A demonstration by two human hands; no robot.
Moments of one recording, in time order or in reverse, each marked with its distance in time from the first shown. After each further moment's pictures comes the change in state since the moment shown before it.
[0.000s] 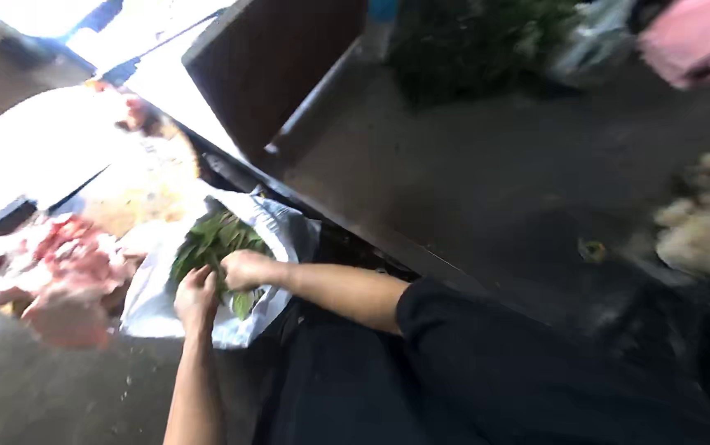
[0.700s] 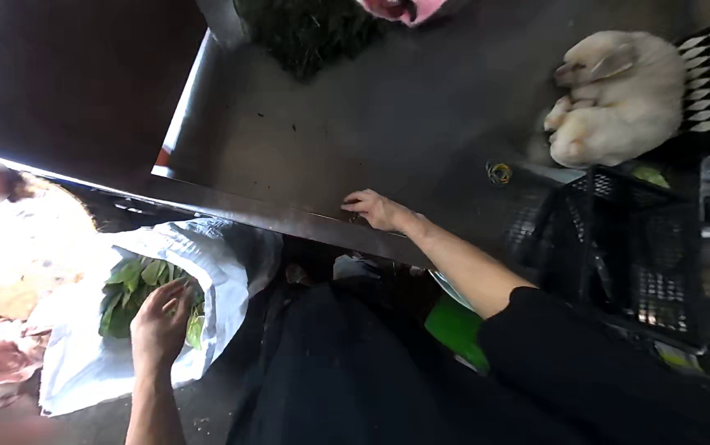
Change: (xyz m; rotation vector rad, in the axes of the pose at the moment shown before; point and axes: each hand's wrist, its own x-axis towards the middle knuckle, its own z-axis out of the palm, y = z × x) left_hand -0.063 0.114 0.011 0.037 -0.196 0.480; right_hand -0.296 0.351 -0.033 -0.177 0.683 0.090
